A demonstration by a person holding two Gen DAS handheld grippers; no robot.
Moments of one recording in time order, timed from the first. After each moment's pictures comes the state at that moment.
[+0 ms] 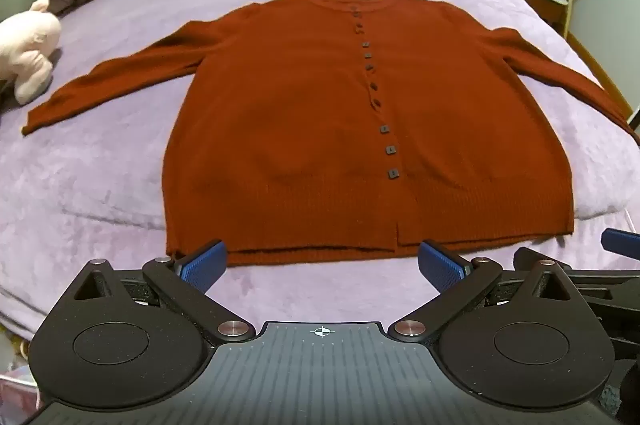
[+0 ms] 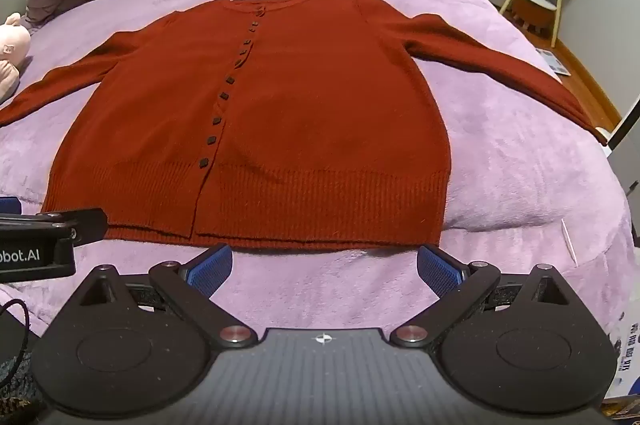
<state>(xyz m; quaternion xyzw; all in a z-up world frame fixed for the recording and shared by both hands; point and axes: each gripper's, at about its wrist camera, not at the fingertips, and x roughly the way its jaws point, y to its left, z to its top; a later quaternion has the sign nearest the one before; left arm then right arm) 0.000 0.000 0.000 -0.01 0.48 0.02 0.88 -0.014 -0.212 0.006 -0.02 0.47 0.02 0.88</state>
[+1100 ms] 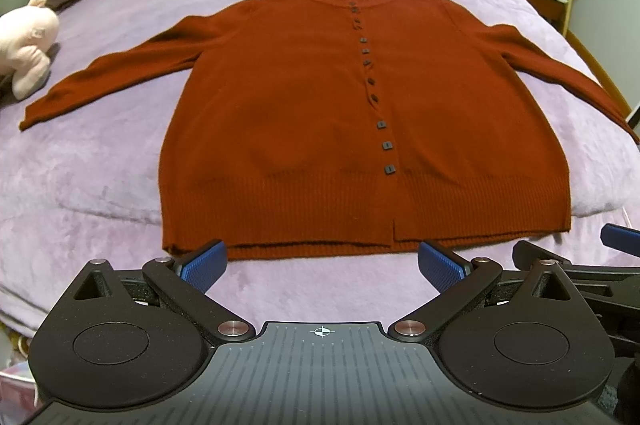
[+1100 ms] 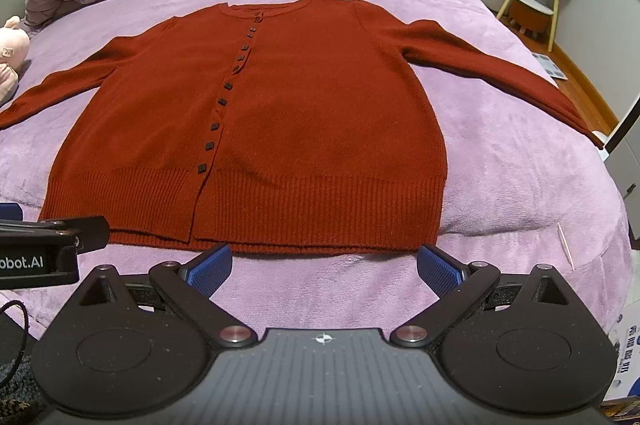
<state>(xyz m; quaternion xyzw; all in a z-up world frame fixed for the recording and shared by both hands) 0.000 -0.001 -0.002 -0.01 0.48 0.02 0.87 -0.015 -0.214 0.008 -0.02 0.47 0.02 0.88</state>
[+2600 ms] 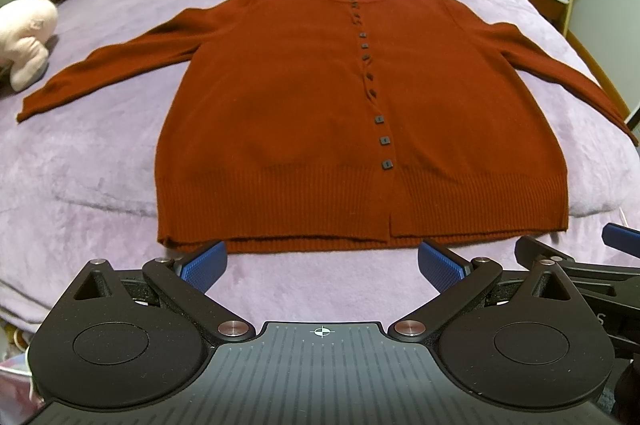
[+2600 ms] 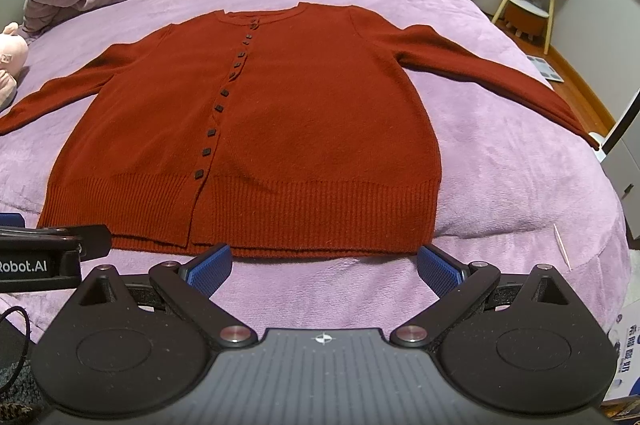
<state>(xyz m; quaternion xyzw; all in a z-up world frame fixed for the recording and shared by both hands) 0.000 -0.002 -0.004 -0.02 0.49 0.01 0.87 -0.018 -0.216 0.010 -0.02 0.46 0.02 0.89</state>
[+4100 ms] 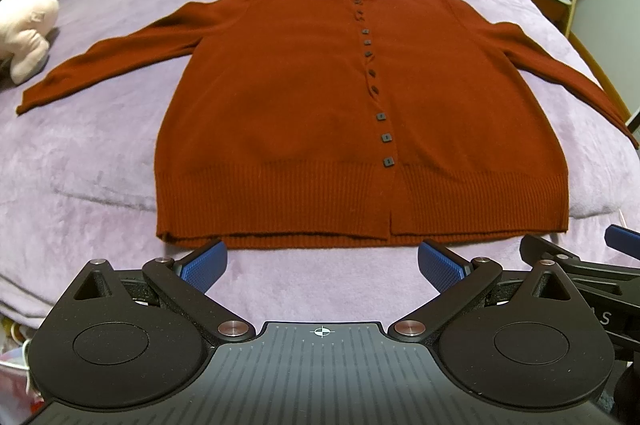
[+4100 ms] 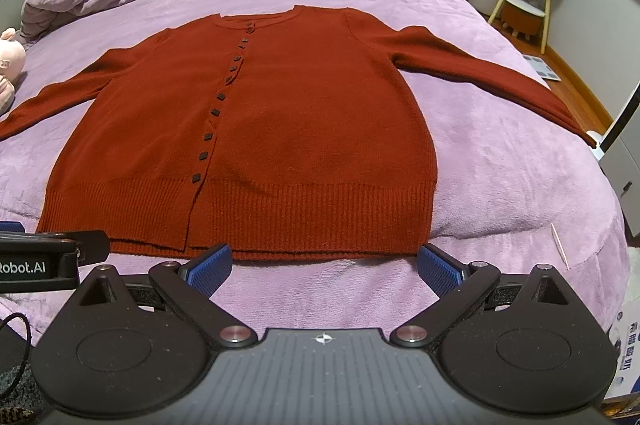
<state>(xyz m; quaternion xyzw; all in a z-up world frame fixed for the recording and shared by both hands) 0.002 0.000 -0.005 -0.03 0.50 0.02 0.87 -0.020 -0.217 0.010 -0.02 0.45 0.01 0.89</state>
